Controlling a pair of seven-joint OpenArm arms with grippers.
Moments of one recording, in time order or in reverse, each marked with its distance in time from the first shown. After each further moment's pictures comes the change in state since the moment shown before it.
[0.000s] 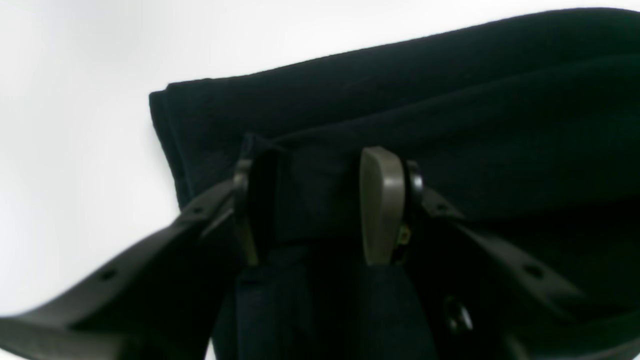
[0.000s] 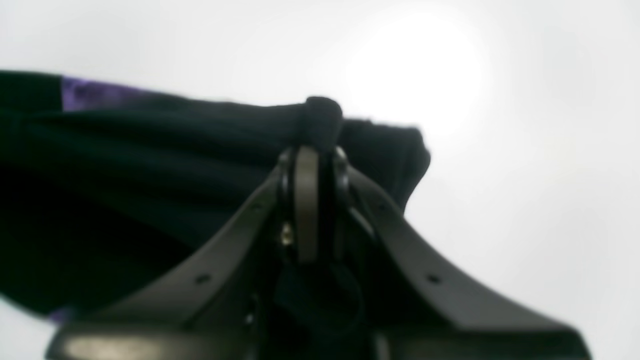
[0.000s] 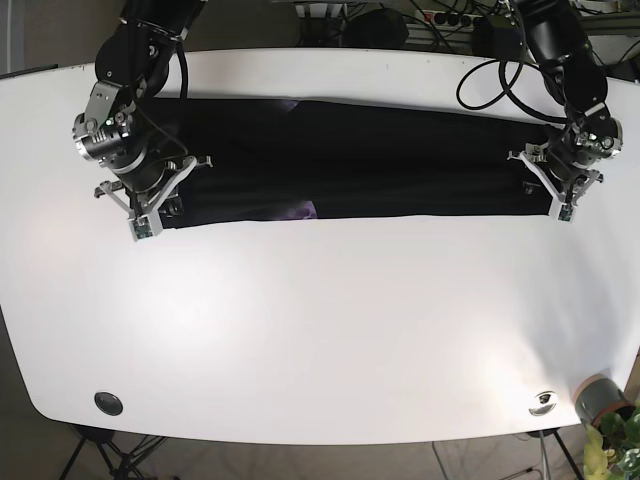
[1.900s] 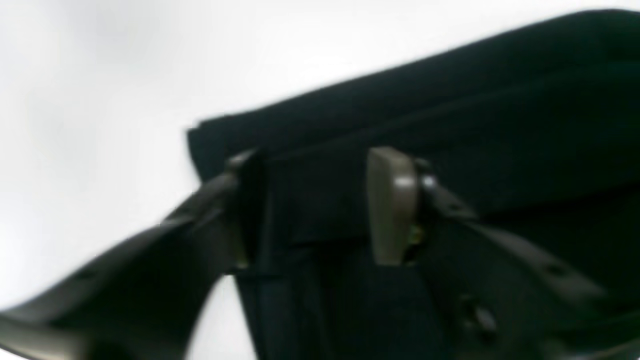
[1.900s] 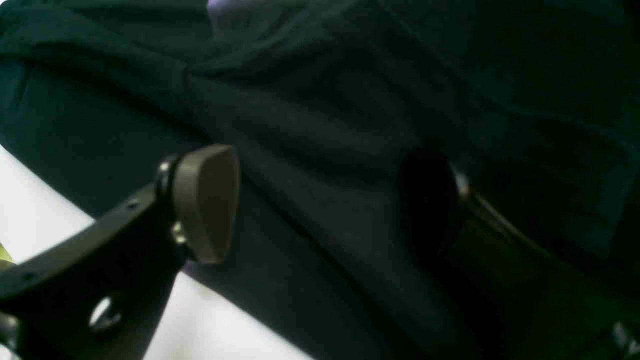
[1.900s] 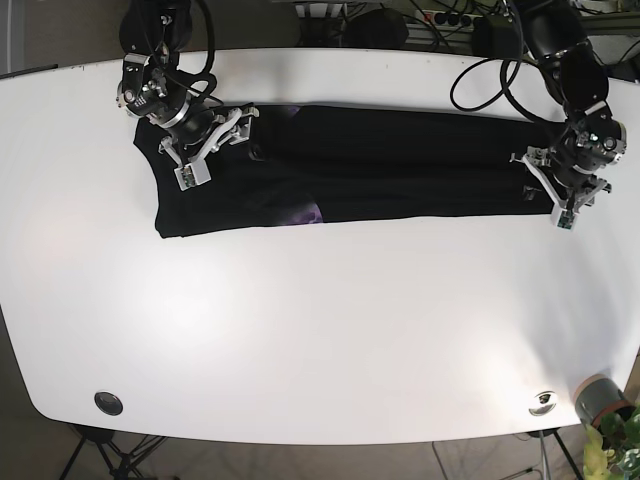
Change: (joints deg) left arm -0.6 1.3 -1.2 10.7 1.5 -0.2 3.5; right arm -10.5 2.8 -11.3 -14.6 10.3 -0.4 18.6
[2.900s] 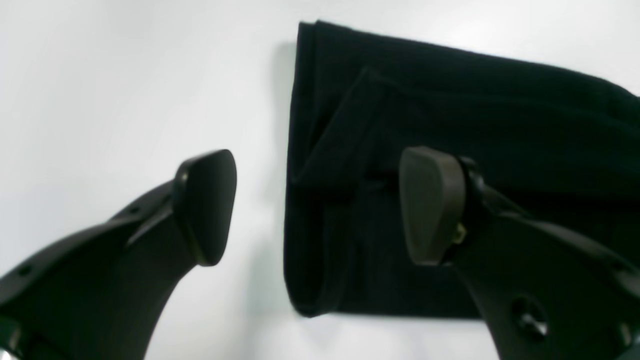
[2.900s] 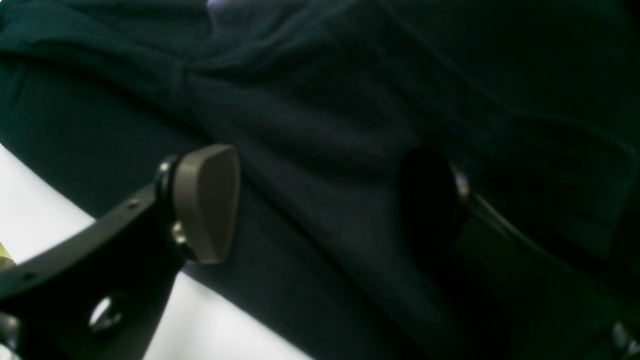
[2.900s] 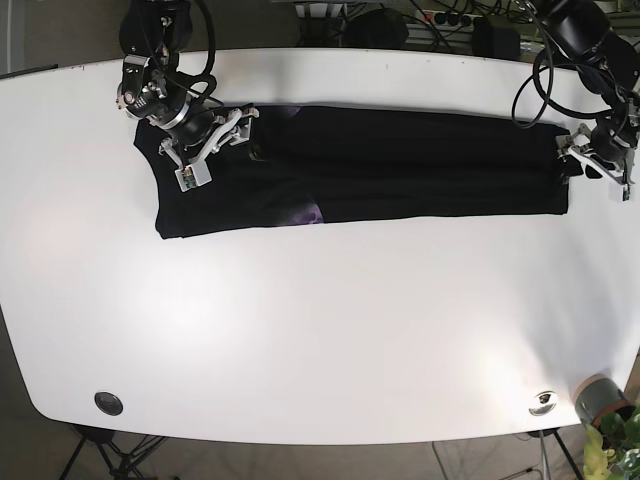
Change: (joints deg) left arm -0.2 -4.6 -15.3 -13.5 -23.3 0.1 11.6; right arm 0.5 0.0 0.1 -0.1 -0.2 0.2 -0.2
